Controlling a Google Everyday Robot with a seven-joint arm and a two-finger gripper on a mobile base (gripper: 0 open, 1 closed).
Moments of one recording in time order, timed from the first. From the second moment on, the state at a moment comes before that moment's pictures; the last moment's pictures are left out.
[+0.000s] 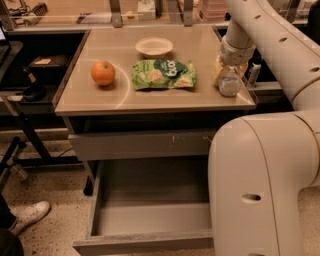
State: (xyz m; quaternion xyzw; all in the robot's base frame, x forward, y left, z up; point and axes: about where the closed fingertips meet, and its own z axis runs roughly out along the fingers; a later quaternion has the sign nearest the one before) arm 0.750 -0.238 0.822 -0.10 0.99 -0.02 0.13
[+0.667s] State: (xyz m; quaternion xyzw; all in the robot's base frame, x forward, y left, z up) arm 0.729 -0.260 0.848 -0.09 0.99 -0.02 0.14
